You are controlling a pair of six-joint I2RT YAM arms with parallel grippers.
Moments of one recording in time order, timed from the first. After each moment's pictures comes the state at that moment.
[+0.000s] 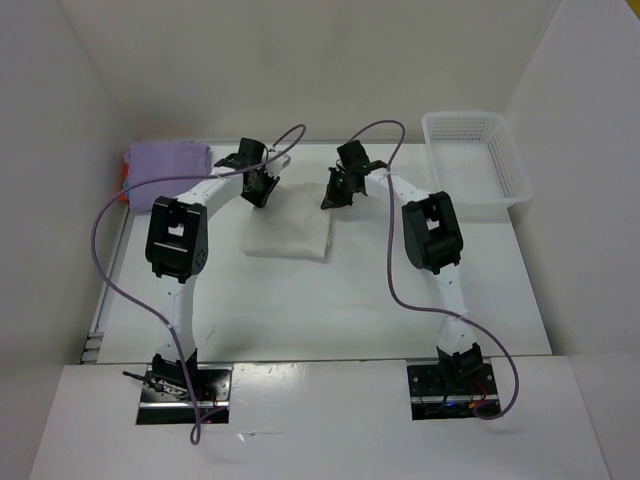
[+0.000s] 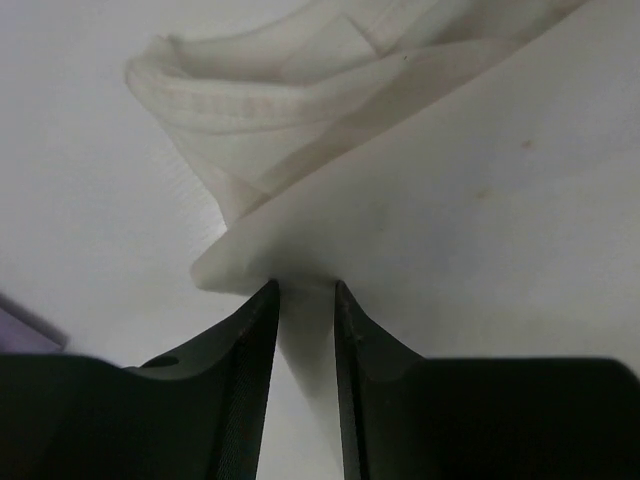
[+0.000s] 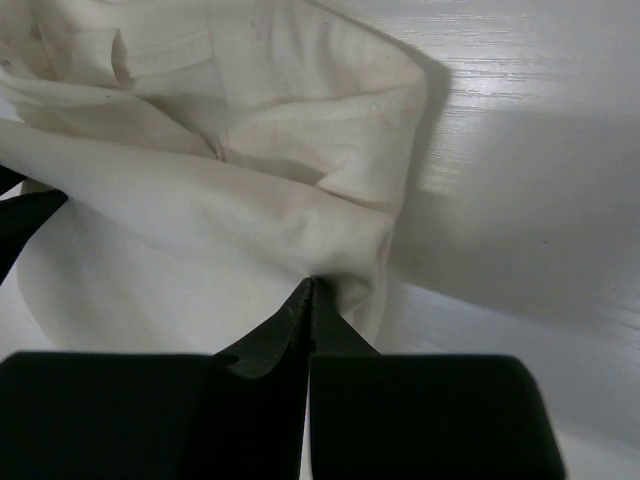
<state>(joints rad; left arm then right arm) -0.23 2.17 1.75 -0.53 0.07 0.33 0.41 2.34 1.89 -0.46 -0.27 0.58</state>
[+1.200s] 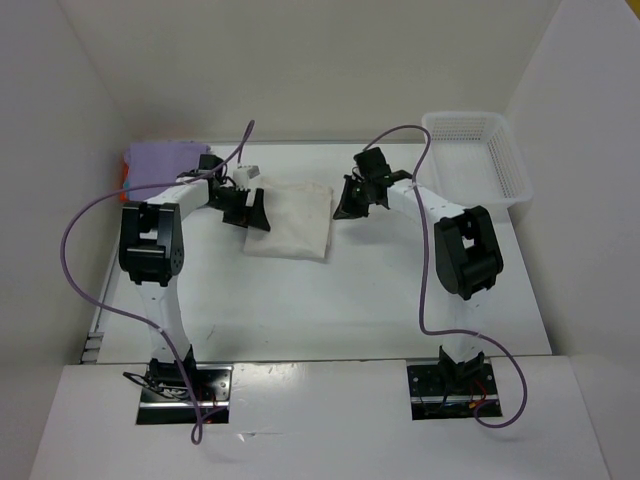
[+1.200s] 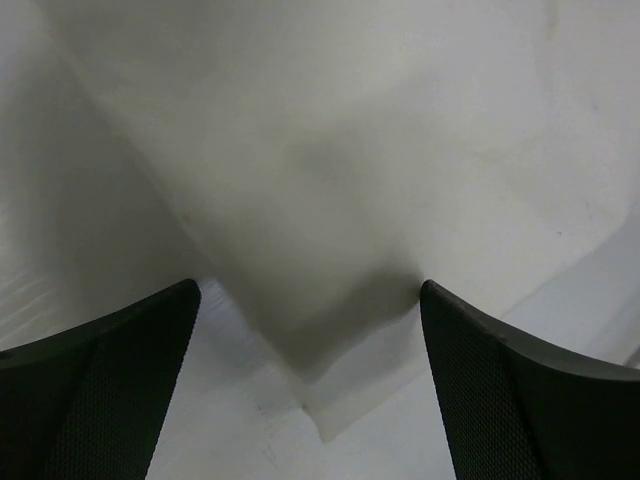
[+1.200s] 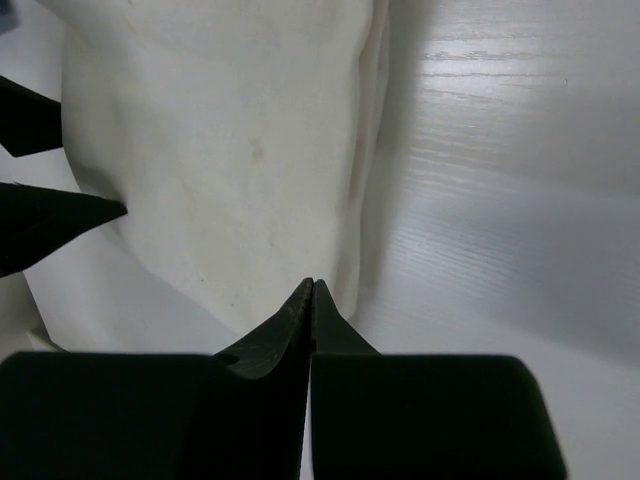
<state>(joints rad) -0.03 2.07 1.50 -0.59 0.63 0.18 0.40 1.97 1.50 -0.44 -0.28 0.61</state>
